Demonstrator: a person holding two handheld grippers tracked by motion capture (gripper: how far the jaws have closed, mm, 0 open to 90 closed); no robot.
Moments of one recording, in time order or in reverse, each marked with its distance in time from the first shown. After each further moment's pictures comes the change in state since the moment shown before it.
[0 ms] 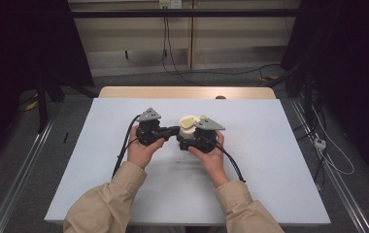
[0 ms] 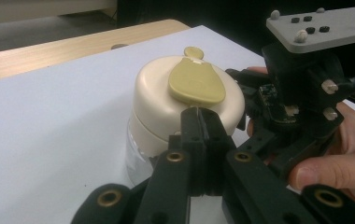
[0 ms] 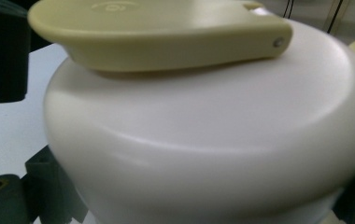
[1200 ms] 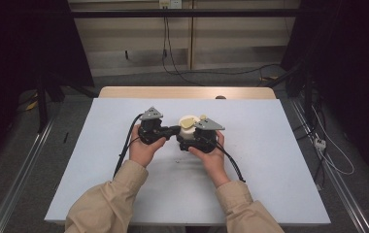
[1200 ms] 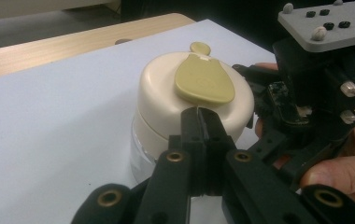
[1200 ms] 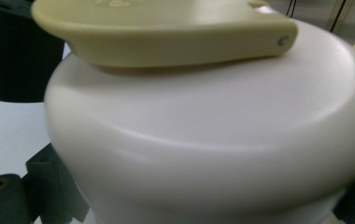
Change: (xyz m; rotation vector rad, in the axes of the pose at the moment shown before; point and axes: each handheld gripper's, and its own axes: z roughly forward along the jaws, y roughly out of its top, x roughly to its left) left arm 0.001 0.002 0.005 0.025 0.020 0.004; right arm 0.000 0.000 0.000 0.007 0.006 -0.014
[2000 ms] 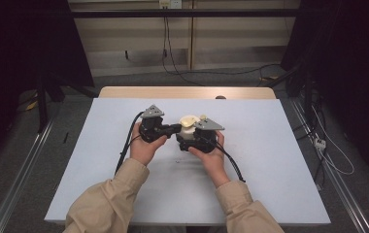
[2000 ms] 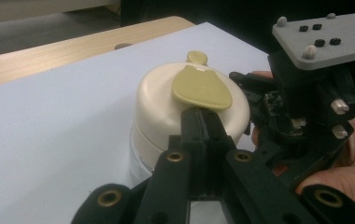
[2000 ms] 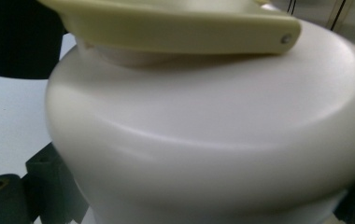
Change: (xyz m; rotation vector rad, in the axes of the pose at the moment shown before) left arm -0.002 0.008 0.000 -0.002 0.002 0.009; right arm 0.000 0.000 0.000 0.001 -0.002 -0.007
